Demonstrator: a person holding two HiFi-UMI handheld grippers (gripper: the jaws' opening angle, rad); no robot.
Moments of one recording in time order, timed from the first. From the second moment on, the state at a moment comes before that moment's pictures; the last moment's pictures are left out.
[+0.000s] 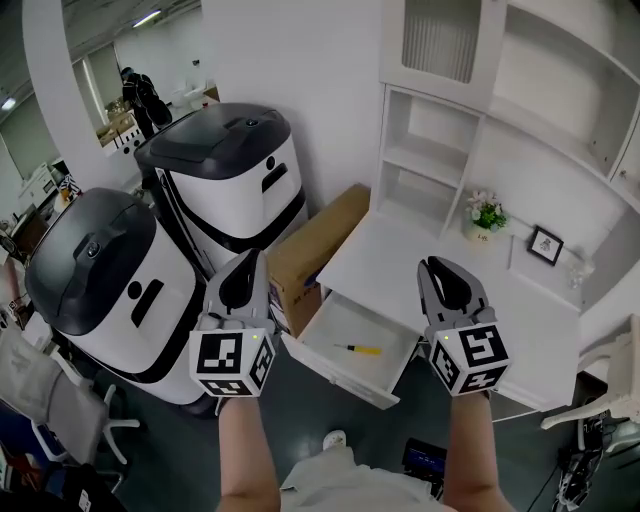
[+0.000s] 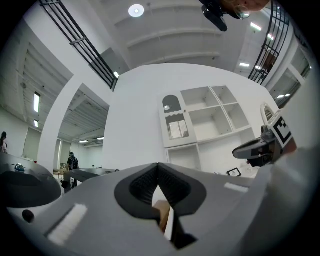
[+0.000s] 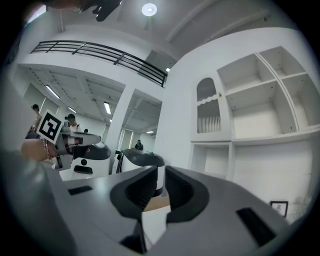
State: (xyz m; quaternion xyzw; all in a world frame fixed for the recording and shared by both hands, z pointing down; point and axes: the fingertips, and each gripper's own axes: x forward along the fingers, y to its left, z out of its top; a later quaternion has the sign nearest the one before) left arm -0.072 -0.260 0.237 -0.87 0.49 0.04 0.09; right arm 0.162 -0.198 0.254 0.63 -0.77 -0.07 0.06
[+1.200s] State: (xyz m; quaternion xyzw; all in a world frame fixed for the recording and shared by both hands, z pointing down) left arm -0.082 -0.345 0.370 -0.86 0.51 -0.05 -0.02; right arm 0.145 -0.296 0.417 0.58 -0.80 0.06 0.16
